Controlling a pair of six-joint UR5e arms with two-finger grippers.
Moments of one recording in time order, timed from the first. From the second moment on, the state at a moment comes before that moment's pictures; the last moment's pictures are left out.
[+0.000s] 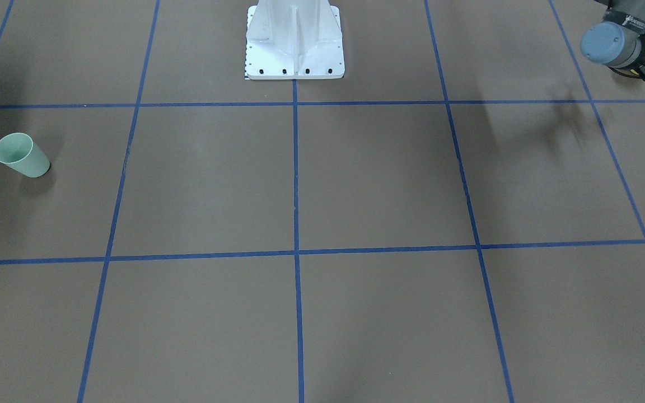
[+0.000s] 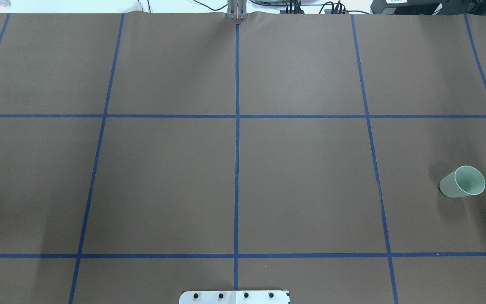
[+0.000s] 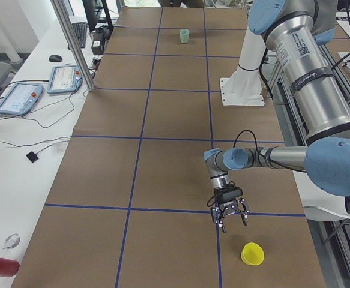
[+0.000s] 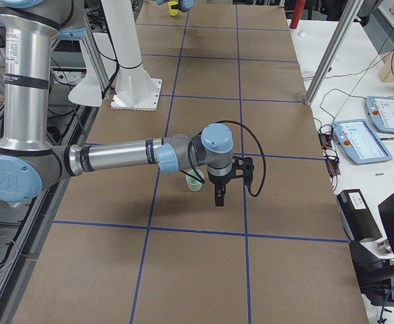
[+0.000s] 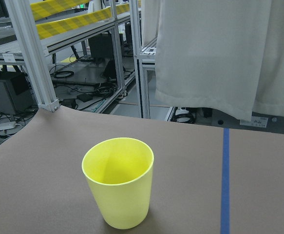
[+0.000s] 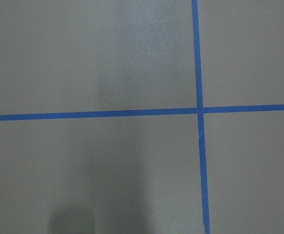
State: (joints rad) left arm -0.47 -1.04 -1.89 -1.40 -1.73 -2.83; right arm 1.47 -1.69 1.84 -1.44 2.35 0.31
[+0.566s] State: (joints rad) left arm -0.37 -1.07 -1.73 -1.46 -1.73 -2.97; right arm 1.46 -1.69 1.85 -1.44 2.34 0.31
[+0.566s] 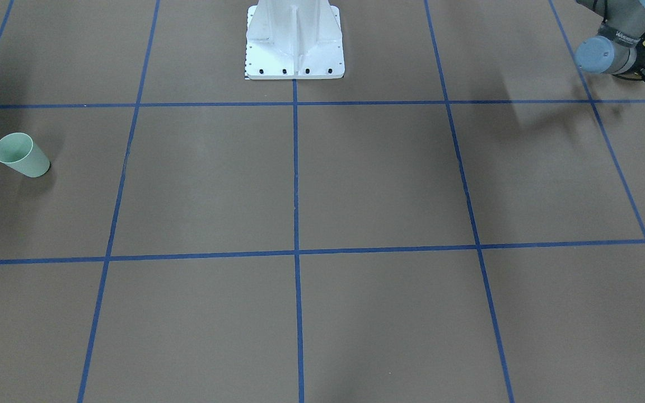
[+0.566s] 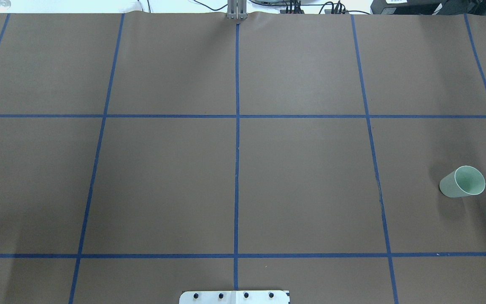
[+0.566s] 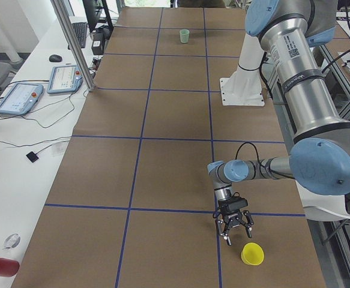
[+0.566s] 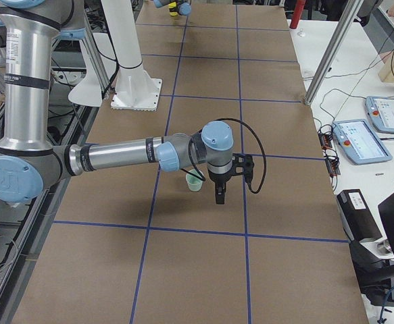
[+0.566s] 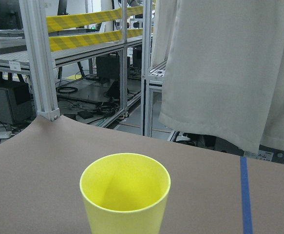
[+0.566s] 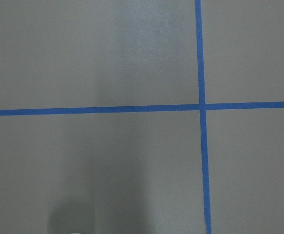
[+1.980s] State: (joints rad) left arm -0.23 -1.09 -1.58 -1.55 -1.87 -3.10; right arm 1.46 -1.69 1.86 -1.44 2.29 0.31
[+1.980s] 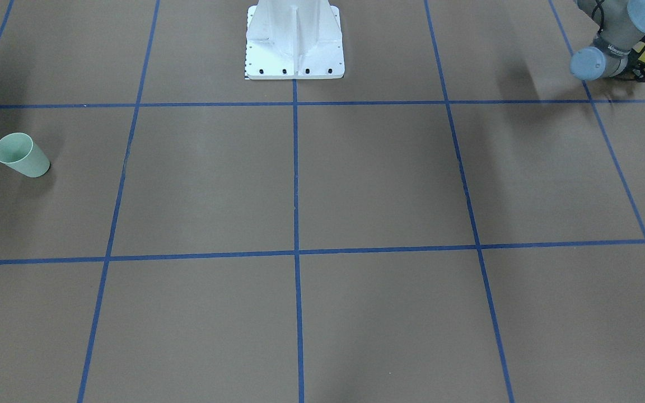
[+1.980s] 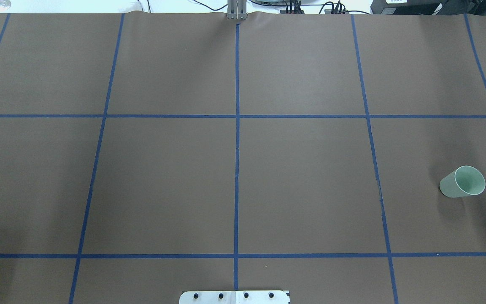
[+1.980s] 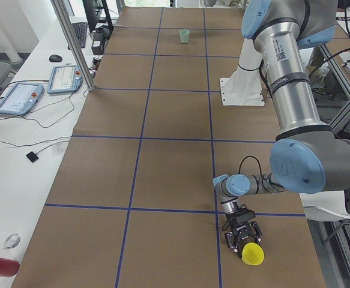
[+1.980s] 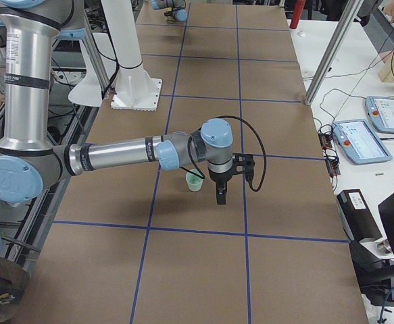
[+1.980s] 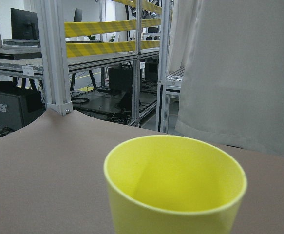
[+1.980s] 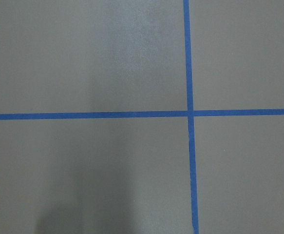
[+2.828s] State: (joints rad) left arm -0.17 -1.06 -1.53 -1.59 -1.89 -3.12; right arm 1.46 -1.69 1.86 -1.44 2.30 0.32
